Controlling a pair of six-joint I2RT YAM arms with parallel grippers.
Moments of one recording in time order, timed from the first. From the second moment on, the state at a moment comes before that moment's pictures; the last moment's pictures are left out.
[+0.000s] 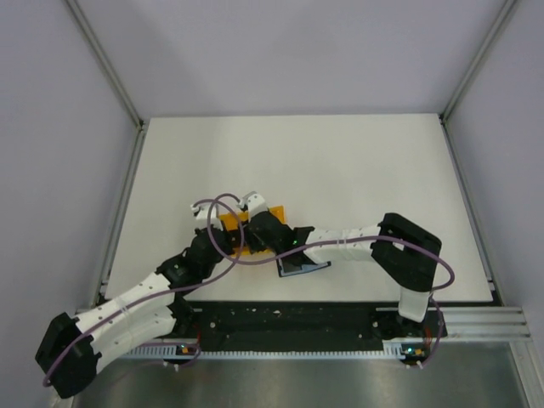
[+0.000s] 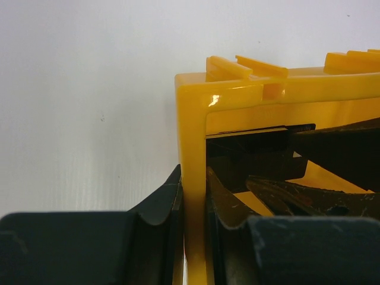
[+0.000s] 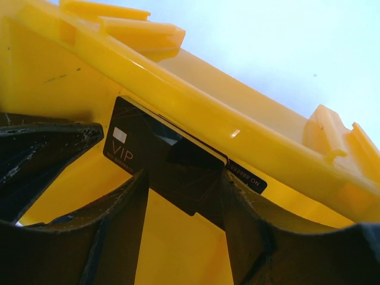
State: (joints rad) left arm -0.73 0.78 0.32 -0.09 -0.48 -0.57; right arm 1.15 1.83 1.08 0.15 0.36 0.32
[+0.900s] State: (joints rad) left arm -0.74 0.78 0.32 -0.01 -0.44 -0.56; right arm 1.14 1.59 0.90 0.26 0.23 0.31
